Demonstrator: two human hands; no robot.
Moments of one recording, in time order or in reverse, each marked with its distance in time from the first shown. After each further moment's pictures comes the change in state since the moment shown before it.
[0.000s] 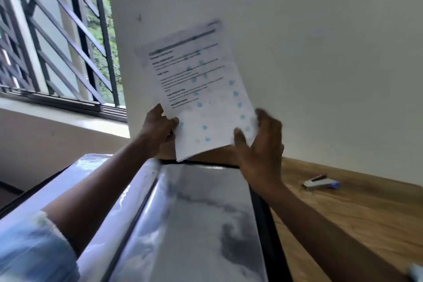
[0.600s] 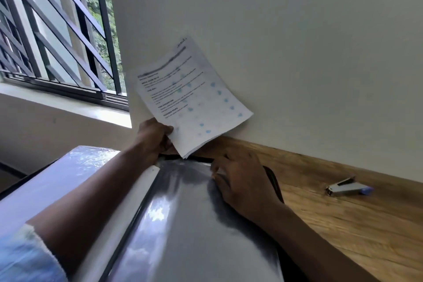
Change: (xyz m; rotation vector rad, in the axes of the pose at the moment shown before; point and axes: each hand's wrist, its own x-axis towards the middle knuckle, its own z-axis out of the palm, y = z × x) left_hand 0.033 -0.064 -0.012 -0.190 0.220 -0.235; right_hand -0.024 0.051 0.052 -0.413 -0.492 -0.529
